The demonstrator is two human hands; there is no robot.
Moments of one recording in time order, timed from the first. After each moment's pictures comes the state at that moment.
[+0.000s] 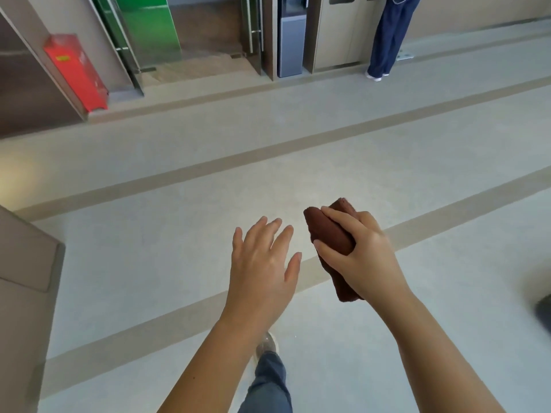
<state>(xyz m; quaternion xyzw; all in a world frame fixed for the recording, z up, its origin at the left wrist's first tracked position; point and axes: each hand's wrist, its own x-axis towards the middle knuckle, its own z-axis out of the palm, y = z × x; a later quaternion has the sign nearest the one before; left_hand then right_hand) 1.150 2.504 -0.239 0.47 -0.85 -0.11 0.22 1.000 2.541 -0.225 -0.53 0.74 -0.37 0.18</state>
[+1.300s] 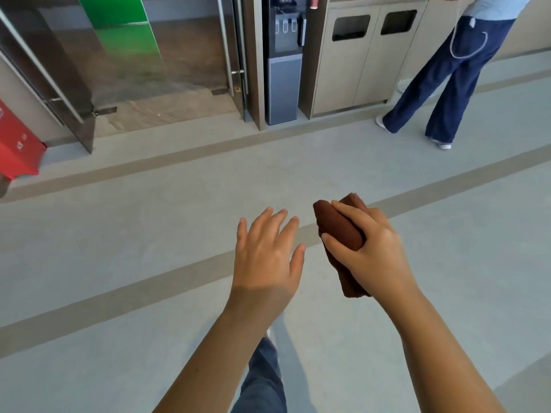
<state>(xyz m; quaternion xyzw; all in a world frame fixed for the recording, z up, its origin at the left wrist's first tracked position) 0.702 1.651 -0.231 0.46 -0.85 -0.11 0.23 0.548 1.694 -0.224 -0.51 0.74 -0.39 0.17</state>
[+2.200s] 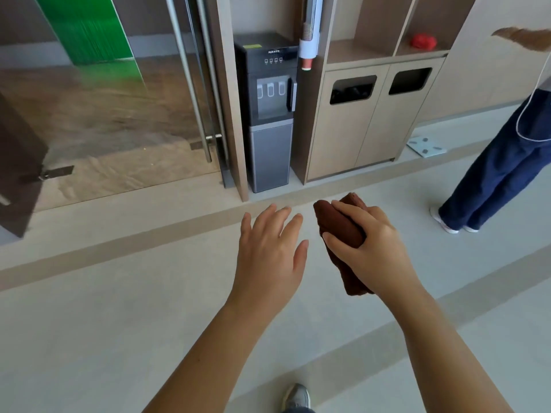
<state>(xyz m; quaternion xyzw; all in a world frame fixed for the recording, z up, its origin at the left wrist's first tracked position) 0.370 1.037 -0.202 0.44 -0.86 -0.07 0.25 0.220 1.081 -0.194 -0.54 0.74 -0.38 0.13</state>
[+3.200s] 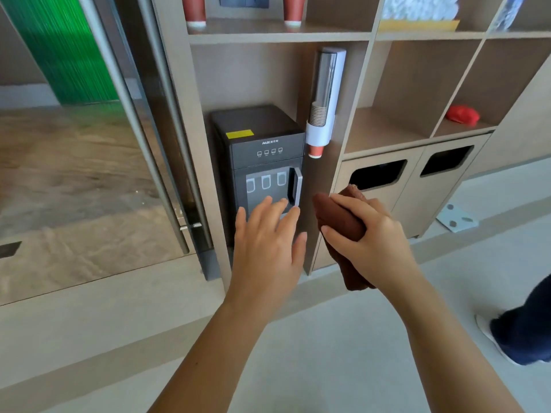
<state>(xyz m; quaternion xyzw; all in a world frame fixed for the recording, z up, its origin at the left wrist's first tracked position) 0.144 0.465 -0.150 0.43 -0.83 -0.03 0.35 -0.008 0.502 -0.140 -0.57 0.71 -0.40 0.07</state>
